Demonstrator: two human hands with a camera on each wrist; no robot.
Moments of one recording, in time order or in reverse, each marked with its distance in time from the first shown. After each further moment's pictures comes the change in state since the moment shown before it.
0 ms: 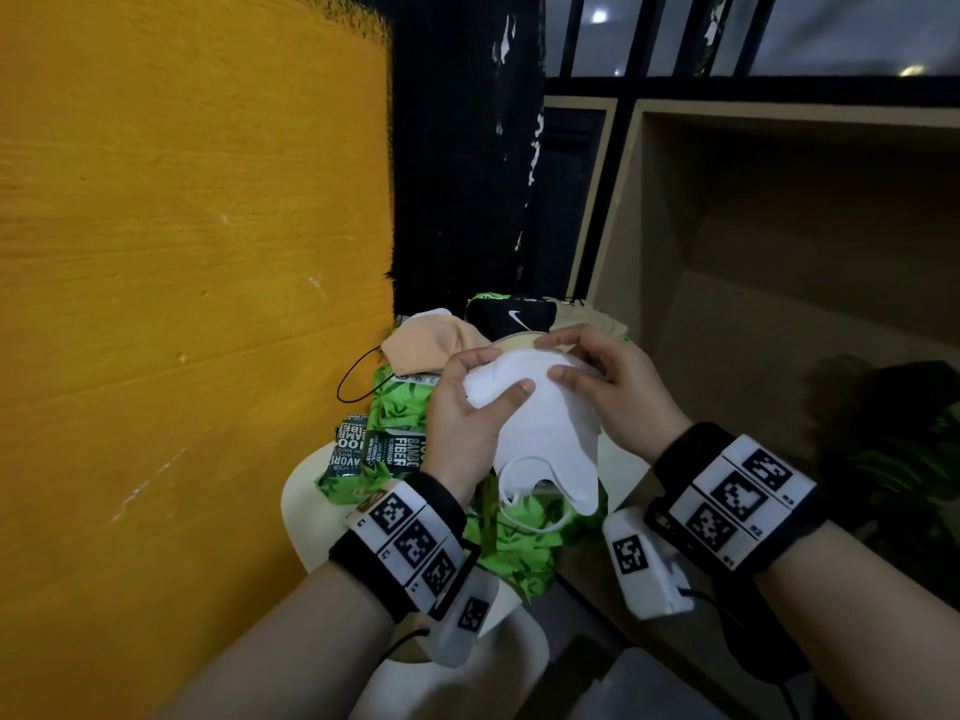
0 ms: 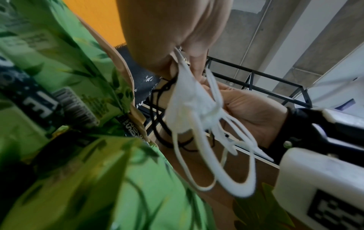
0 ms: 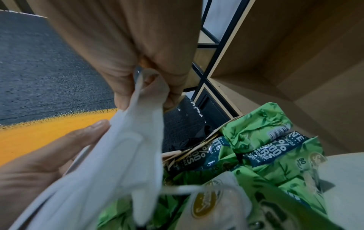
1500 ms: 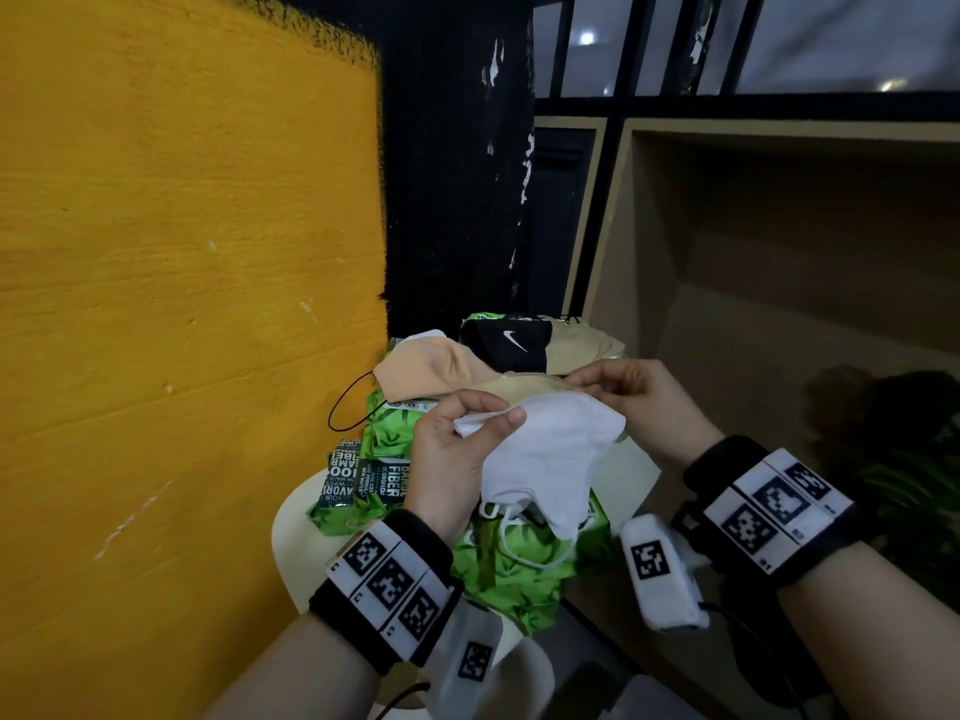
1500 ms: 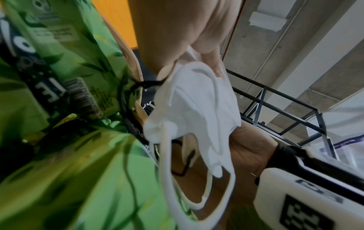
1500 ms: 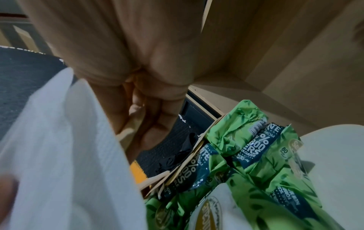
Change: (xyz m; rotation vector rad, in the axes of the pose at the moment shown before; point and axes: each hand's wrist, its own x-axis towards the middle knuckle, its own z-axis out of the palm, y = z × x) left_hand -0.003 0.003 -0.007 -0.072 -0.048 -0.021; right_hand 0.008 0.015 -0.018 0.272 -0.012 0.242
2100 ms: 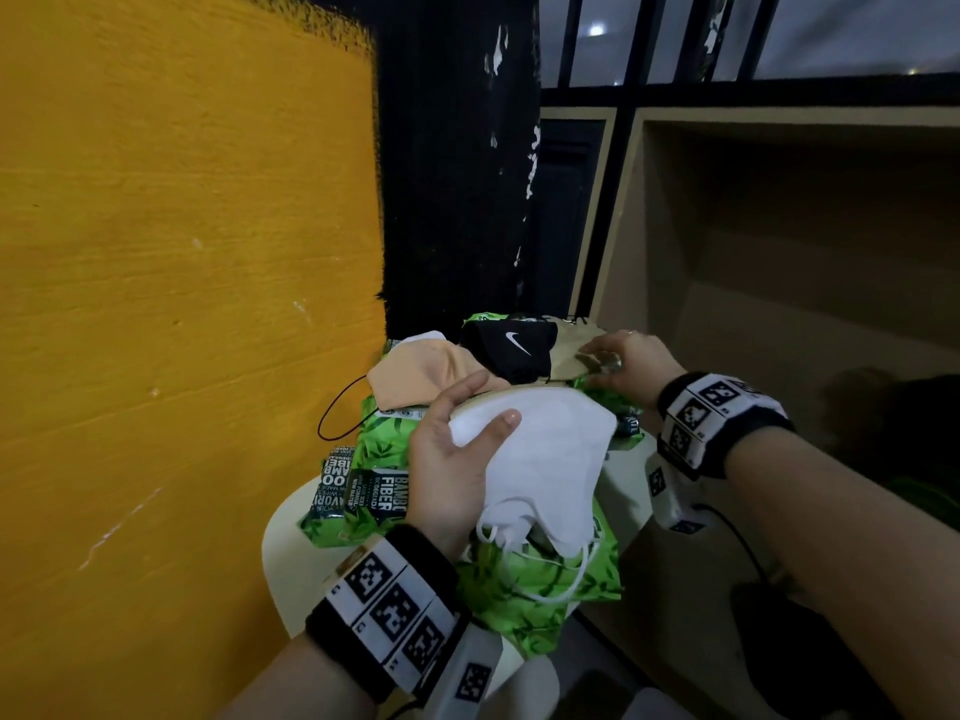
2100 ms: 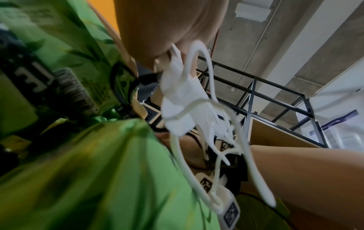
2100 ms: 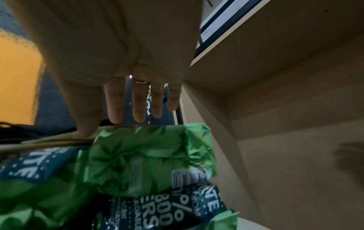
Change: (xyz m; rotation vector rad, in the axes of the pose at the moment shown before) left_hand 0.010 -0.010 0.007 -0.039 0.074 -0.020; right_hand 0.091 0.038 -0.032 -0.985 -0.019 0.023
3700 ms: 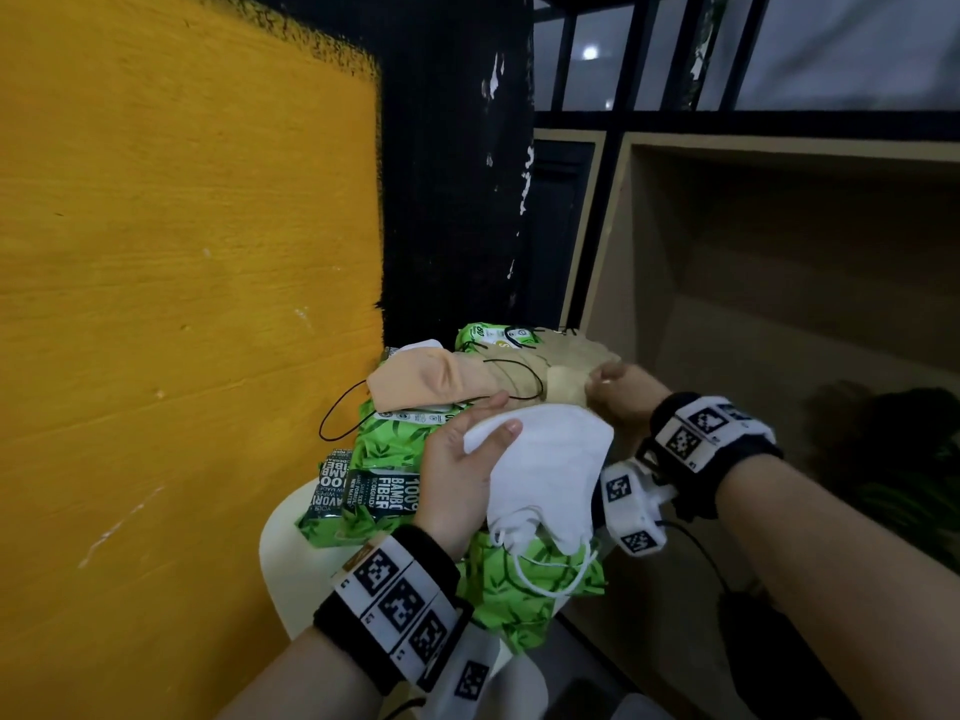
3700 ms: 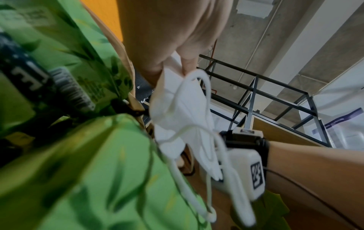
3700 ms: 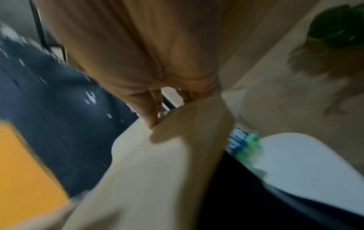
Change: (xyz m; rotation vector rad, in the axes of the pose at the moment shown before) left_hand -0.007 -0.001 0.004 0.071 -0.061 -0.068; right_hand -0.029 -0.016 -0.004 0.610 -0.097 0.365
